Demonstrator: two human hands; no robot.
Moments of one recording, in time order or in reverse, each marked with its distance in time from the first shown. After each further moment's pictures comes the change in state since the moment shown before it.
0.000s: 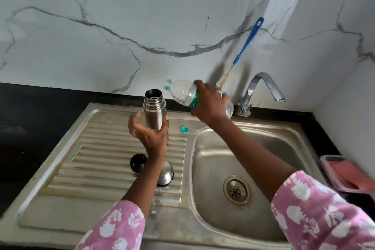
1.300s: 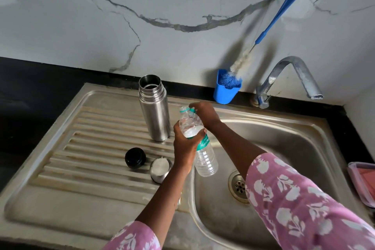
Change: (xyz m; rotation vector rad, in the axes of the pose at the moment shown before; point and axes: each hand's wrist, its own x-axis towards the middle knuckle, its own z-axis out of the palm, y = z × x) left_hand -0.062 -0.008 0.047 -0.279 -0.484 -0.757; right_hand 0.053 0.053 0.151 0.281 -0.340 -0.056
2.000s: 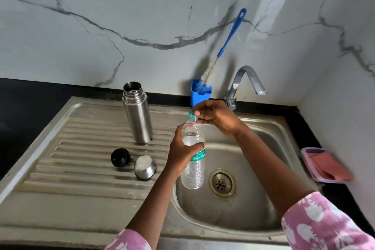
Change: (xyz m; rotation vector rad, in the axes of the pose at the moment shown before) left_hand -0.064 0.021 0.012 0.214 -0.291 0.116; right_hand -0.132 -0.012 -0.119 1.007 -0.094 0.054
